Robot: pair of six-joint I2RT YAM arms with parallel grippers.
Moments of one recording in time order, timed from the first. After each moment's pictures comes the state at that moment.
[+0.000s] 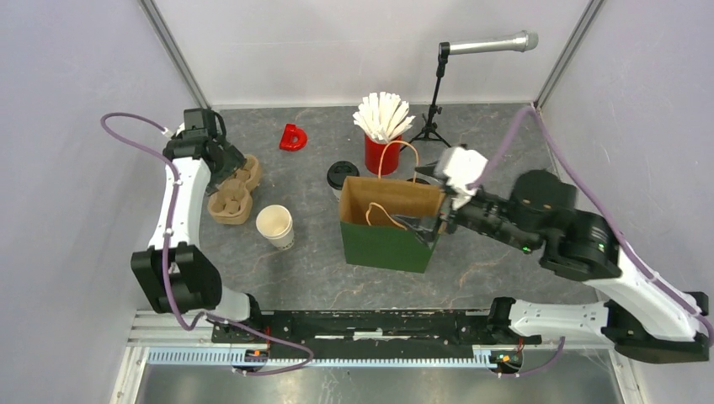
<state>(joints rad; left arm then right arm) 0.12 1.43 1.40 -0.95 -0.23 -0.63 1.16 1.00 1.54 -0.69 0.12 -0.22</state>
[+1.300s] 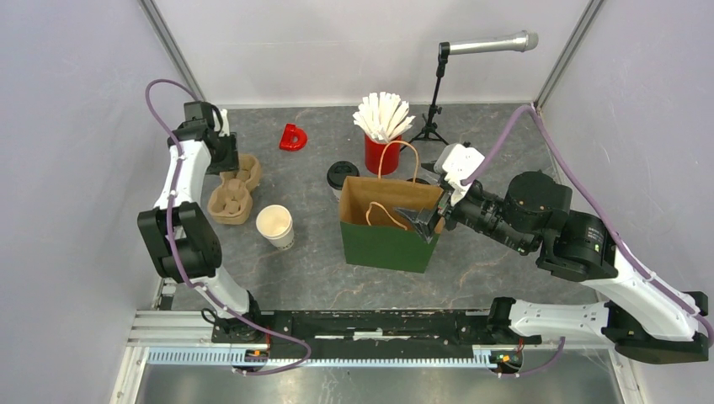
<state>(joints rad) 0.20 1.69 1.48 -0.80 -0.04 0.10 1.16 0.96 1.49 -0.65 0.22 -0.20</state>
